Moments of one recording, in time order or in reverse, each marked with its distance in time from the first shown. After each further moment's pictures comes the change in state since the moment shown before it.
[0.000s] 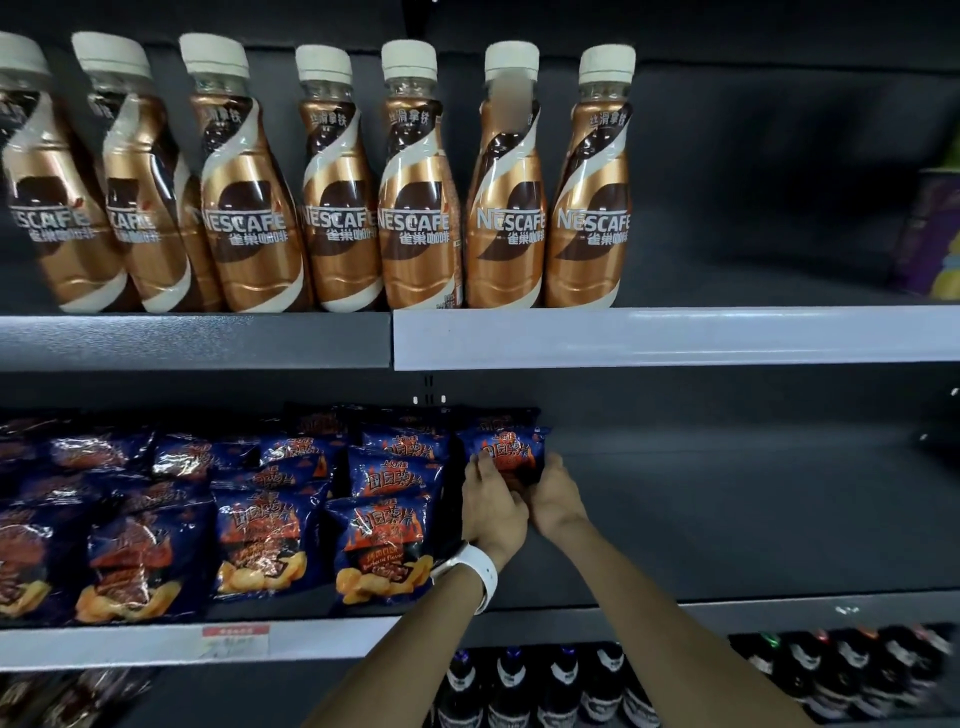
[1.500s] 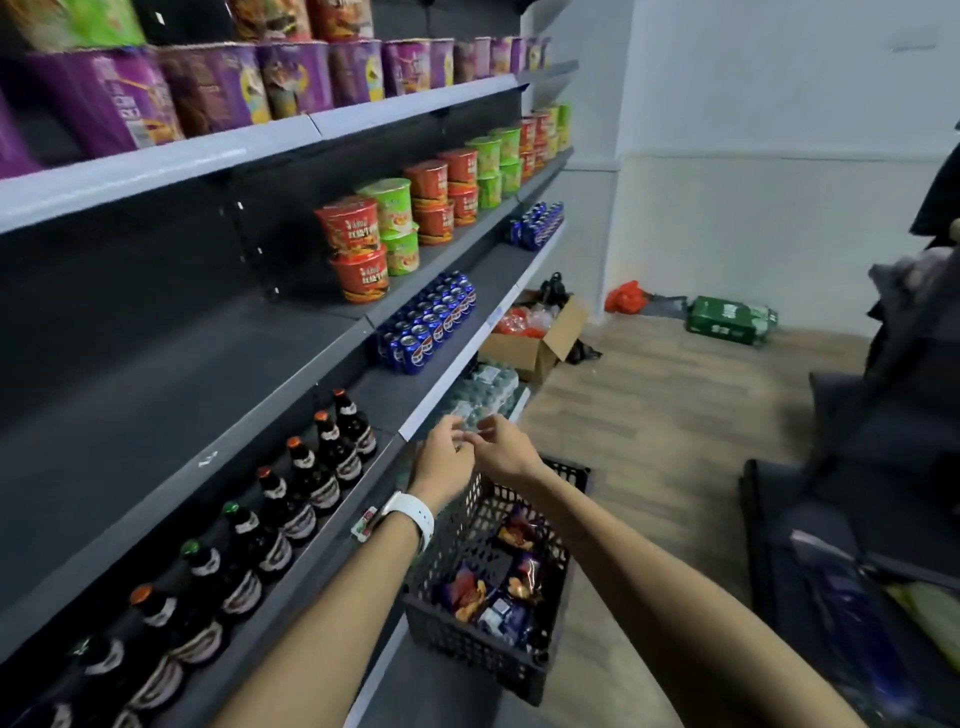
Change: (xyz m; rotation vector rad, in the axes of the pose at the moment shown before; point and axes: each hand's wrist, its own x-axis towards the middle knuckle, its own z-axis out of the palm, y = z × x) left_hand -0.433 0.276 0.314 -0.056 -1.001 0.542; right_hand -0.391 0.366 -0.387 0.112 0.658 0.537
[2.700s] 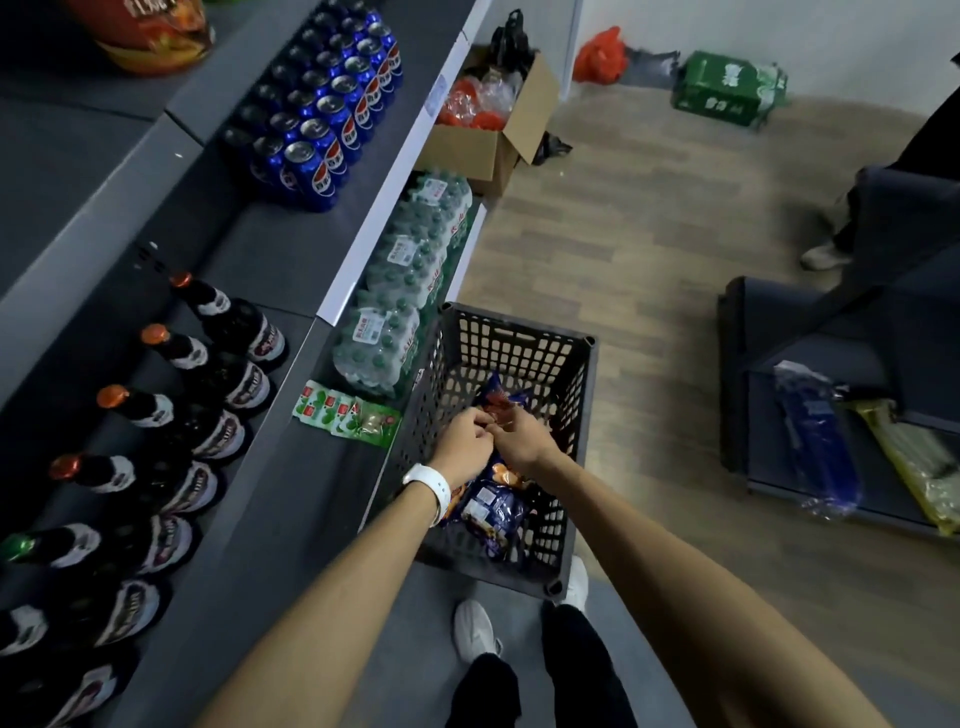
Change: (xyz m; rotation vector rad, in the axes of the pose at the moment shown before) left_hand 0.176 -0.187 0.169 0.119 -0.543 -0.287; right_hand 0.154 0.215 0.113 0.013 -0.160 0.555
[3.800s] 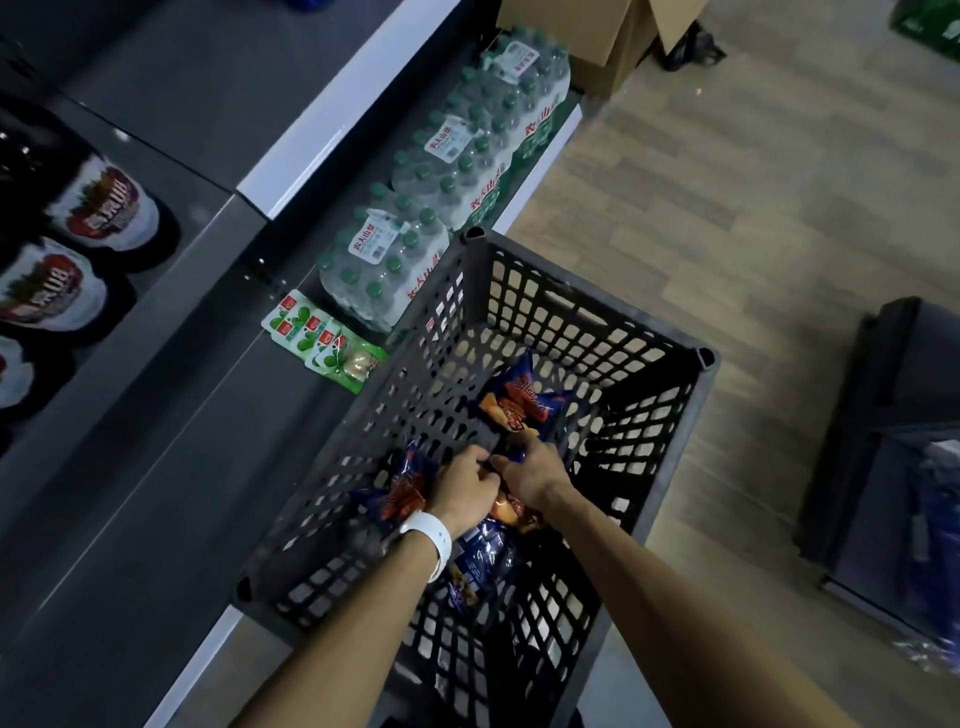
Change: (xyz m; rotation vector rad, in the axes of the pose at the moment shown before) left_hand 0.206 -0.129 0.135 -0.202 0.034 -0.312; right_hand 0.244 0.135 0.068 -0.192 -0.214 0.130
